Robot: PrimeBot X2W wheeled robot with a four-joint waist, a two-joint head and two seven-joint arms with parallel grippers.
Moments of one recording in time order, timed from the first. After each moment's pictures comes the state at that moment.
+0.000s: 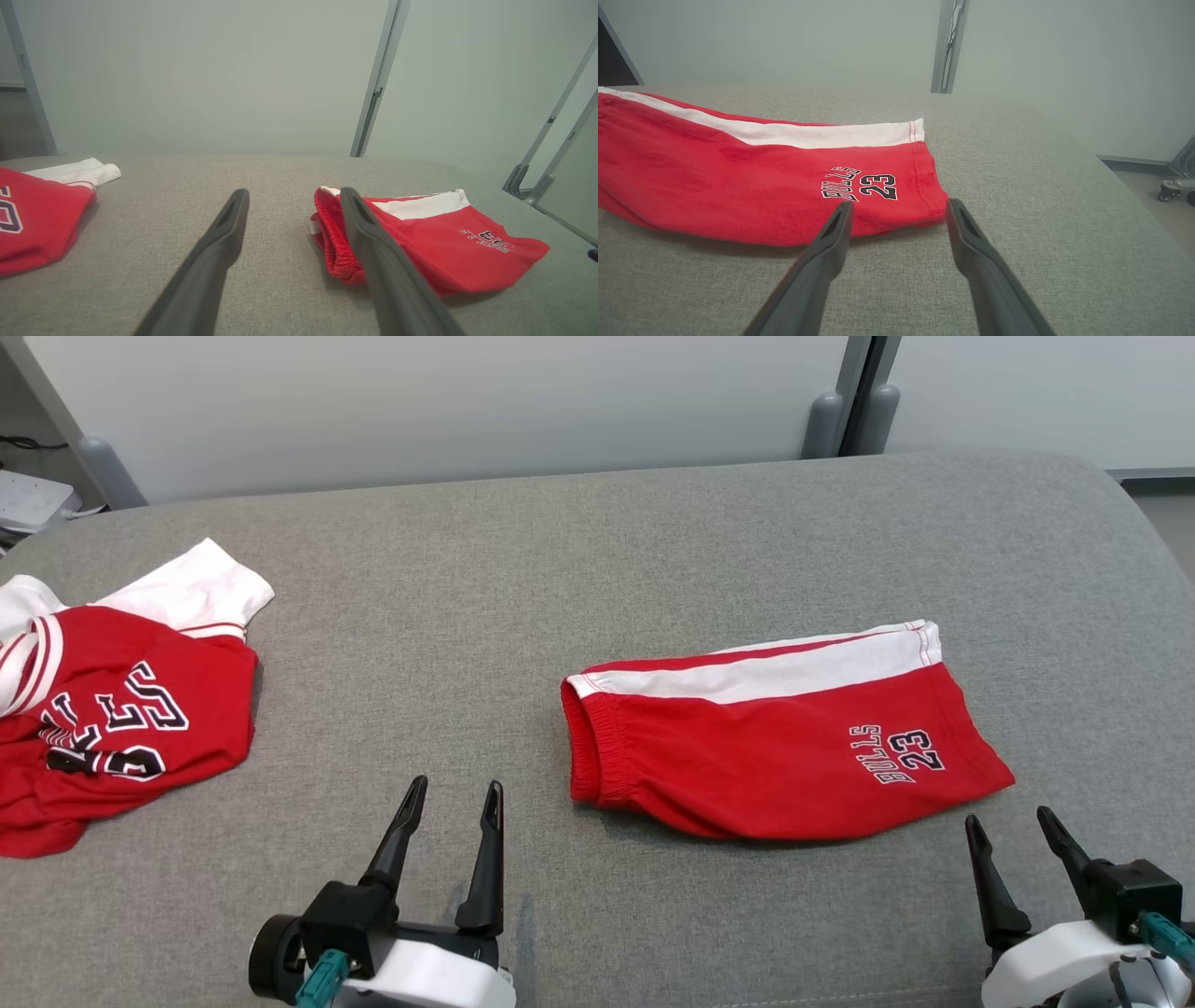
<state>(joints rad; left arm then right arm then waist) -0.03 0.05 -0.33 0.11 -0.29 0.13 -0.26 -0.10 -0.16 0.03 0.44 0.13 0.13 -0.25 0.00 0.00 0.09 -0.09</state>
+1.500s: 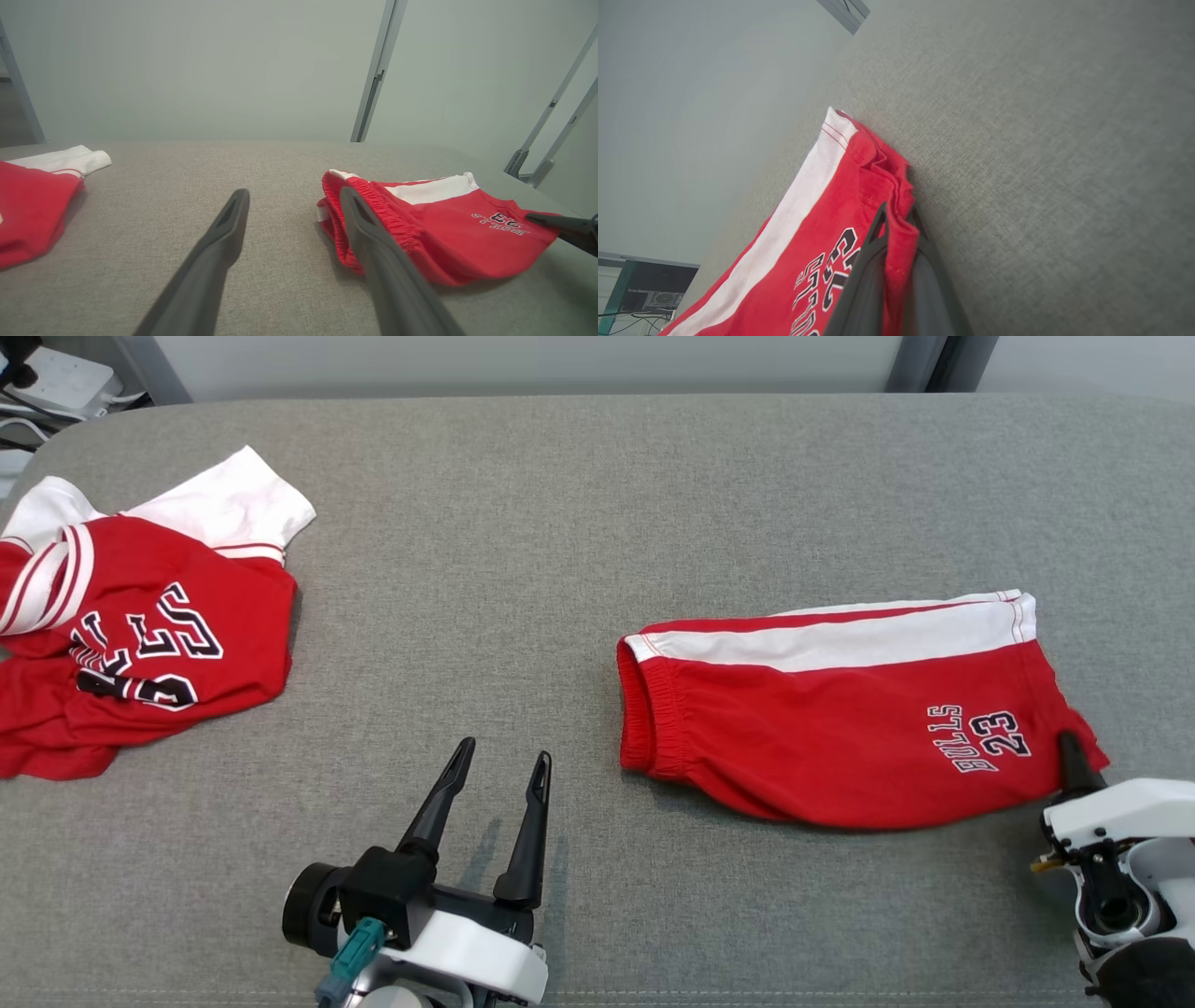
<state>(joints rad) -0.10 0.05 -0.39 0.12 -0.26 0.10 -0.26 -0.49 -0.20 0.06 0.91 1.08 0.13 -0.10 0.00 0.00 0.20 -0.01</state>
